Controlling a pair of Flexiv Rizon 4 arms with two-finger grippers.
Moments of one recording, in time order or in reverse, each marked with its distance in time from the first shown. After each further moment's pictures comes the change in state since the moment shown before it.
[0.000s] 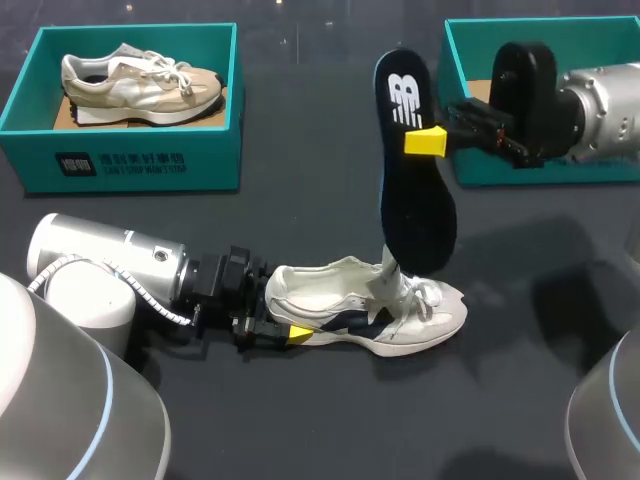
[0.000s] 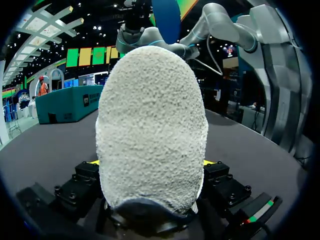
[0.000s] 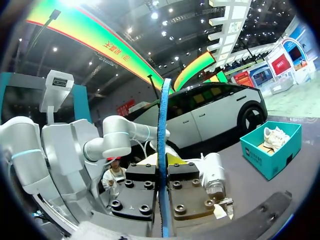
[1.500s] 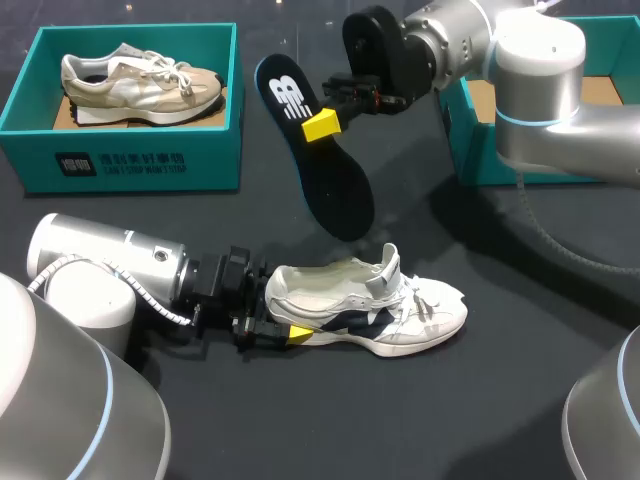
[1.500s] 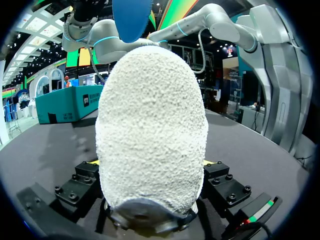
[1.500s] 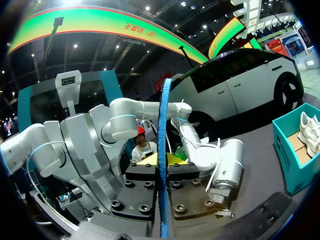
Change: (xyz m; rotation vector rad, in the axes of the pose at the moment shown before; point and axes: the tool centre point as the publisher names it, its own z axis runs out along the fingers) left arm 0.000 0.000 0.000 0.000 0.000 0.000; right arm -0.089 -0.016 0.074 0.257 0.389 0.078
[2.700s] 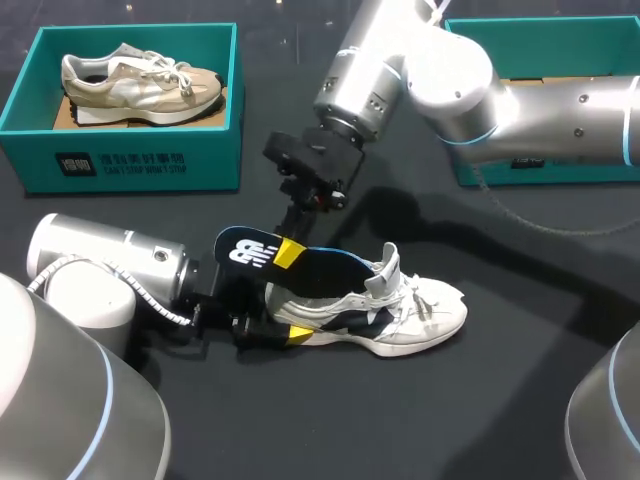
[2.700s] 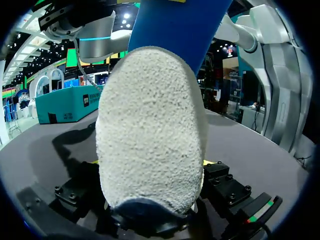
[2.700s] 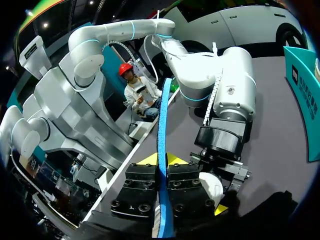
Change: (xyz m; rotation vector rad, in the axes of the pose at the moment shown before) left arm 0.000 0.000 0.000 0.000 0.000 0.000; right arm -0.057 -0.159 0.052 0.595 -0.011 0.161
